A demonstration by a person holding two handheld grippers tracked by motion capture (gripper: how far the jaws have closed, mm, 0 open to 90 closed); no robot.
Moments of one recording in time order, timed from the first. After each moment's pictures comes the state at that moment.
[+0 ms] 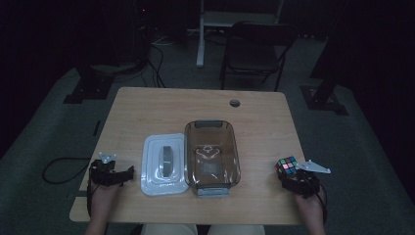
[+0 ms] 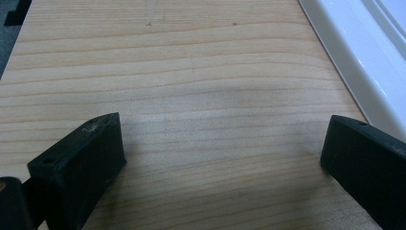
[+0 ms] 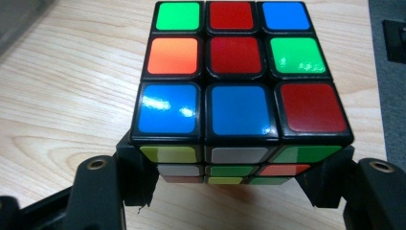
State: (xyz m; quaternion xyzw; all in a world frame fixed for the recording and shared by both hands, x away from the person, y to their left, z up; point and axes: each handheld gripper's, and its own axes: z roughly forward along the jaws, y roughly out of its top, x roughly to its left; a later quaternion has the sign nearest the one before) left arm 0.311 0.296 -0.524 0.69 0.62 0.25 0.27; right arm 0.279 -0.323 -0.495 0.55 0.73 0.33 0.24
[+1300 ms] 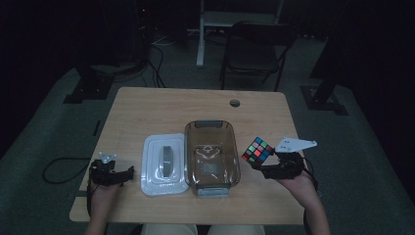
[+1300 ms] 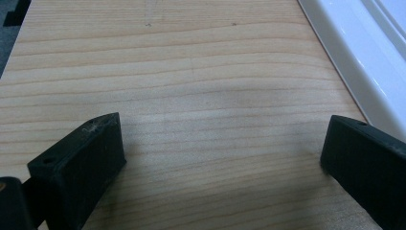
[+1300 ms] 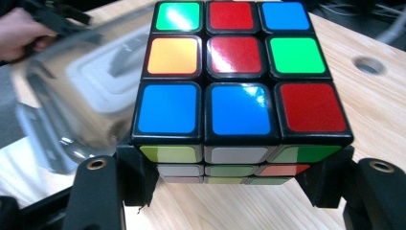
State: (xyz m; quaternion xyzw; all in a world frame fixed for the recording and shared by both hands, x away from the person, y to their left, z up) left arm 0.311 0.296 -0.524 0.70 0.62 0.25 0.27; right arm 0.295 -0.245 -0.385 0.30 0.83 0.45 0.14
